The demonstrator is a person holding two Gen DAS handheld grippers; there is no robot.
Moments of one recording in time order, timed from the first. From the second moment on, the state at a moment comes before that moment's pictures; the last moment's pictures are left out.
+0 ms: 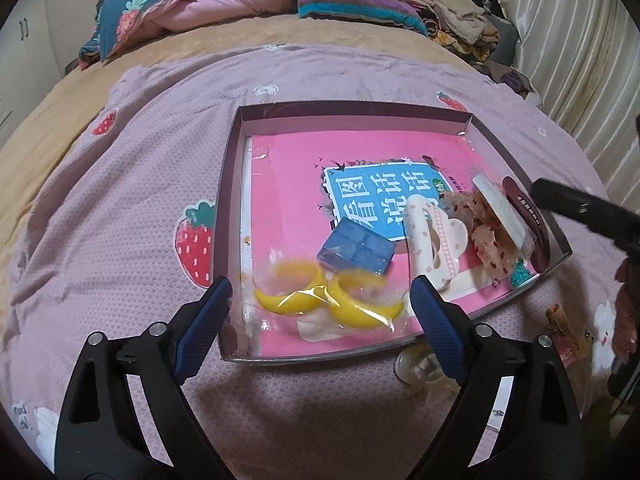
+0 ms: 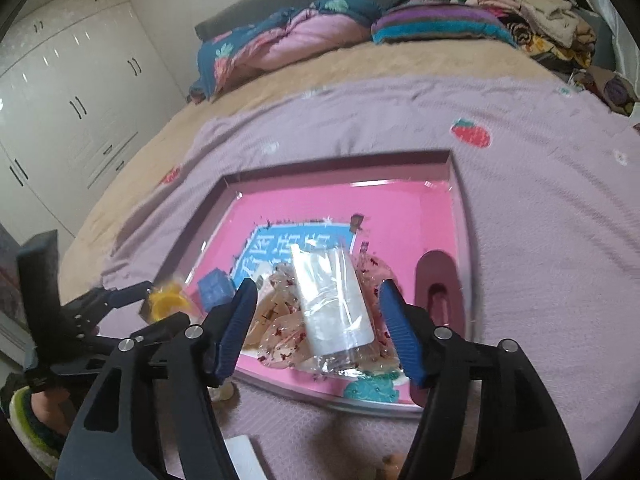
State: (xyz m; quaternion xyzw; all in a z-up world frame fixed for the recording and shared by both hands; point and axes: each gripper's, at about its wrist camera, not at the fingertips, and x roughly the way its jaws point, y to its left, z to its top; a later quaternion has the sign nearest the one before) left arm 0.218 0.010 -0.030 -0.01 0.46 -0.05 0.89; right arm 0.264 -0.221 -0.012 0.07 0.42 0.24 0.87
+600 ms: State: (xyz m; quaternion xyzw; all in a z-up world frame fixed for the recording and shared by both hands) left arm 0.178 0.001 0.032 -0.02 0.40 -0.06 0.91; right arm 0.204 -0.287 0.062 0.09 0.34 0.21 0.91
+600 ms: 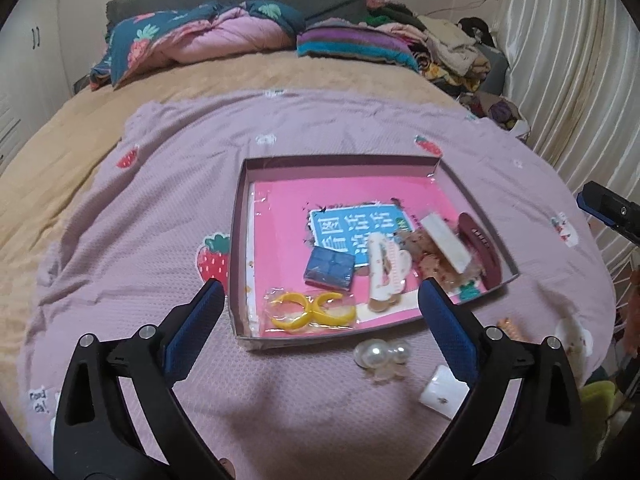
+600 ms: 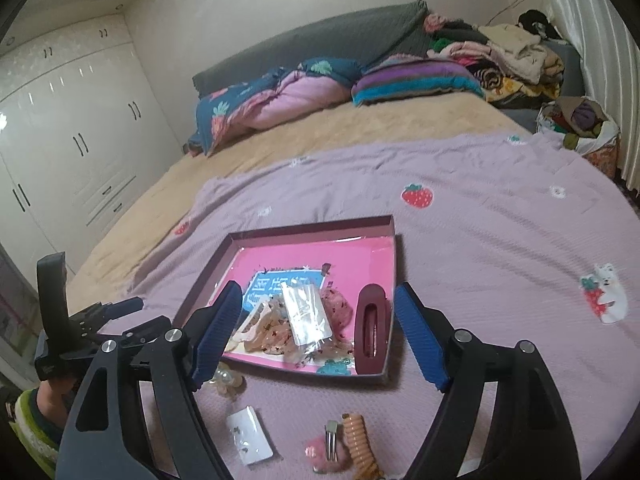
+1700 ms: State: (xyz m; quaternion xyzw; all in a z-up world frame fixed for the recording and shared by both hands) left arm 0.104 -0.032 0.035 0.00 0.39 -0.07 0.92; right arm 0.123 -0.303 0.046 0.07 0.34 0.23 0.91
